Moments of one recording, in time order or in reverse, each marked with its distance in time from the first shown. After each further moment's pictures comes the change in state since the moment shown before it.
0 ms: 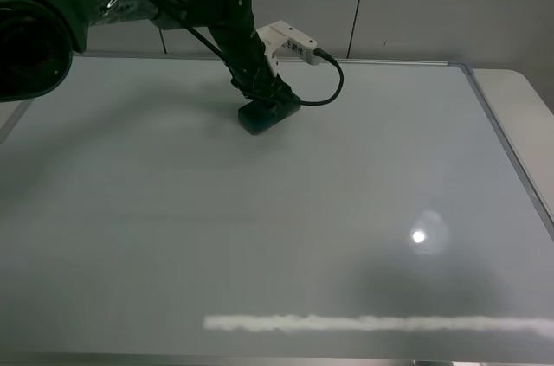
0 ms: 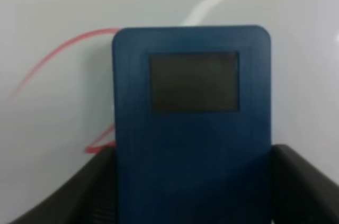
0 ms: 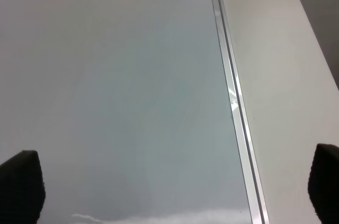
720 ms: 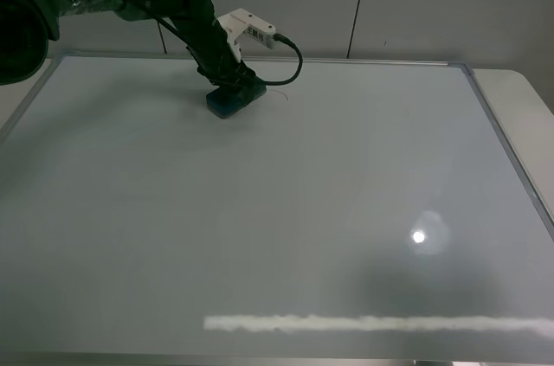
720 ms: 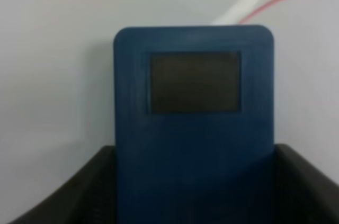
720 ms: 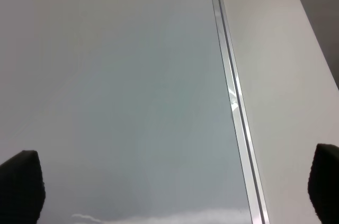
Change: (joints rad) left arm 0.125 0.005 -0.003 -0.006 -0.023 0.036; right arm 0.000 0.000 0.000 0.000 0.000 0.000
